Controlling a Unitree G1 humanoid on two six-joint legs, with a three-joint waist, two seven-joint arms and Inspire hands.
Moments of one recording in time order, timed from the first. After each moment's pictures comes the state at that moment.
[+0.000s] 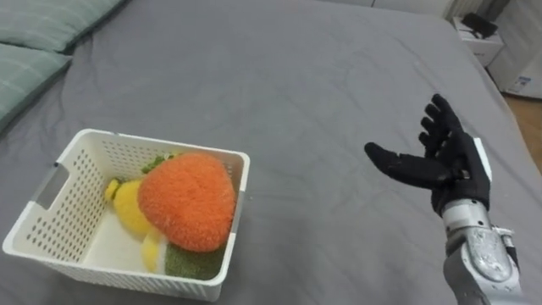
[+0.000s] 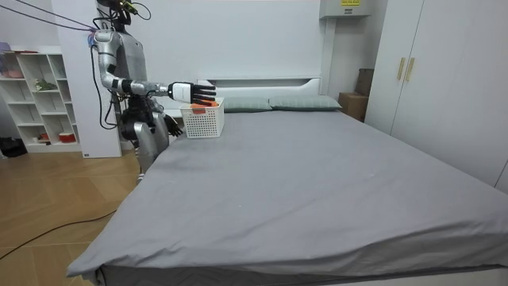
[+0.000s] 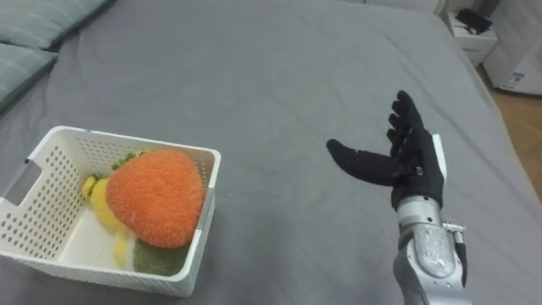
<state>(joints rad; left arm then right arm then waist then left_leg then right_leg) 0.25 0.14 0.10 0.95 0.31 0.04 0.22 0.08 -0.26 -0.09 0.10 0.31 -0.03 -0.20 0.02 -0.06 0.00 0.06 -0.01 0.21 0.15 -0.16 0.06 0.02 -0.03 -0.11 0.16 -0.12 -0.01</state>
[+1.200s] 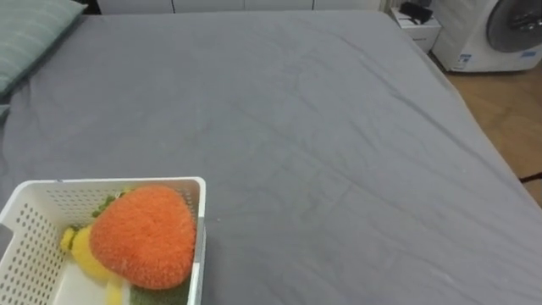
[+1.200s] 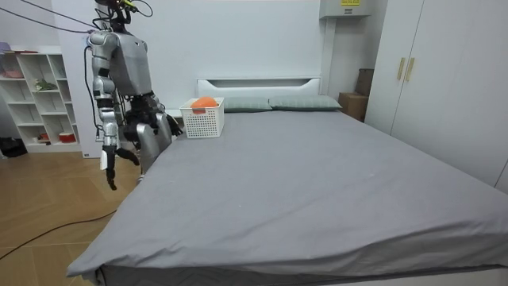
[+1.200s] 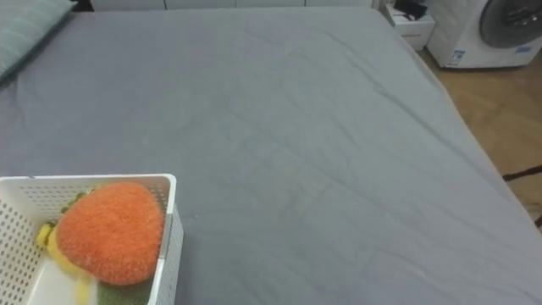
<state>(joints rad) 0.30 0.12 0.20 1.02 0.28 0.04 0.25 0.23 -0.20 -0.17 1.25 0.50 0.00 -0.16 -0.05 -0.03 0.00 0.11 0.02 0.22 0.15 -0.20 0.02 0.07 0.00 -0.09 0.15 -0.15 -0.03</state>
